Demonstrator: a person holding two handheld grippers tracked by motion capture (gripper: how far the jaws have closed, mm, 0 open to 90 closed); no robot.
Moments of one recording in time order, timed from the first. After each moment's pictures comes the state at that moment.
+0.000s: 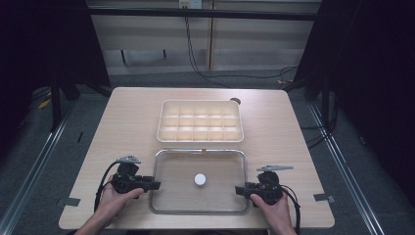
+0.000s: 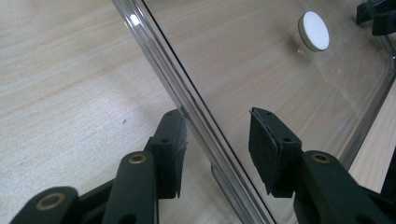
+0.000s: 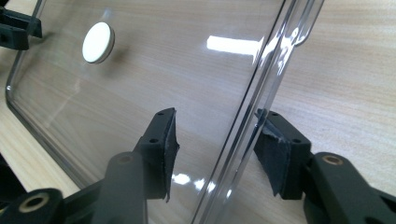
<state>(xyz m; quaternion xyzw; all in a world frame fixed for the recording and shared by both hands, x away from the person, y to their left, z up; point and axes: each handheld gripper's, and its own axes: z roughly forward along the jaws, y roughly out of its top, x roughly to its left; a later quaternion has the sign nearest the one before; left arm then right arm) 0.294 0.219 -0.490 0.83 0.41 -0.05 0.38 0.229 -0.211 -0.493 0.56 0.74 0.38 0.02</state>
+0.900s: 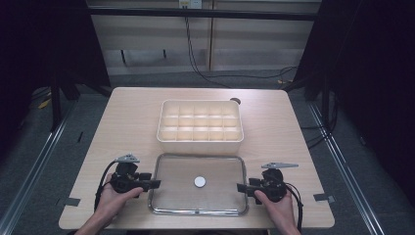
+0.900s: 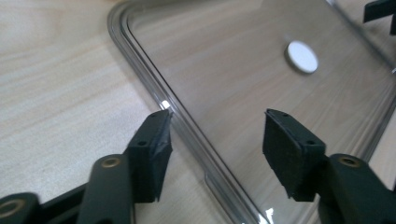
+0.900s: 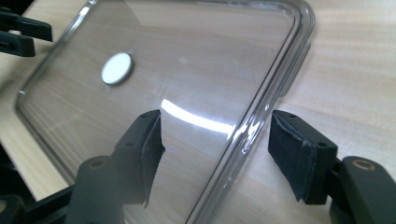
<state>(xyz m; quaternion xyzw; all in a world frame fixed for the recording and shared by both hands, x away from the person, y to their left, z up) 0.295 0.223 -0.483 0.82 0.41 -0.03 0.39 0.235 -0.224 -0.487 0.54 0.73 0.41 0.02</state>
